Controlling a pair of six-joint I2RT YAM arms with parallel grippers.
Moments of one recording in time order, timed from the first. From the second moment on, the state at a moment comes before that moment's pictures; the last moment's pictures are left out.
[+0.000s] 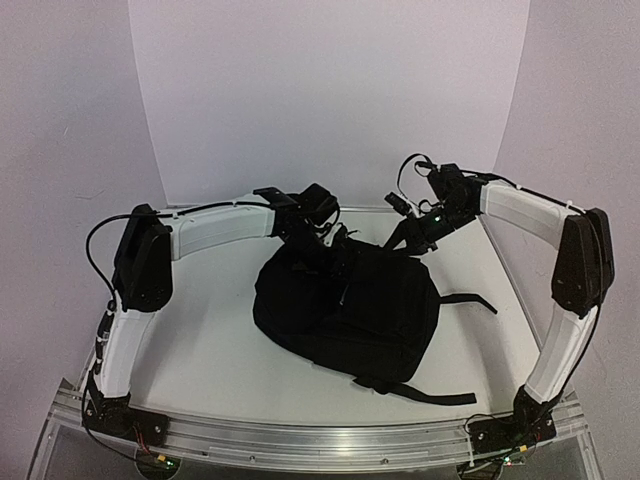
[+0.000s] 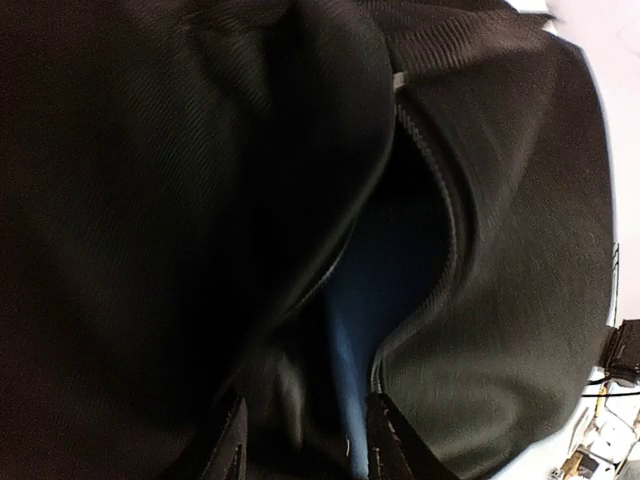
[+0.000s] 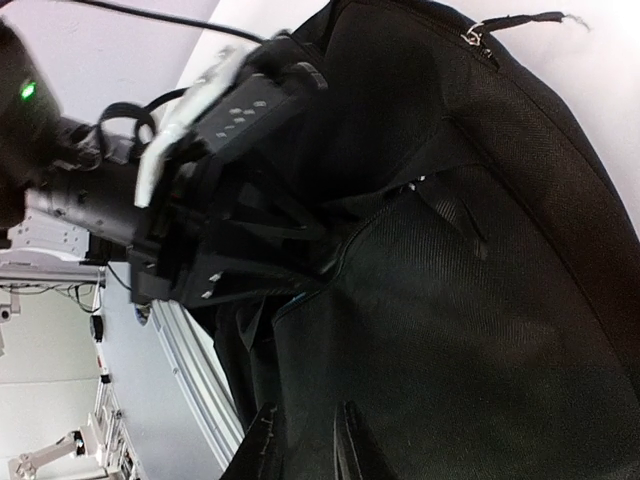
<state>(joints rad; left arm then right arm) -0.86 2.27 2.04 -0.83 0.32 -0.49 0.35 1.85 1.59 -0.90 -0.81 -0.02</state>
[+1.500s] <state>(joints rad) -0.87 2.28 2.08 -0.80 0.43 -0.48 0.52 1.86 1.42 -0.57 -0.50 0.20</state>
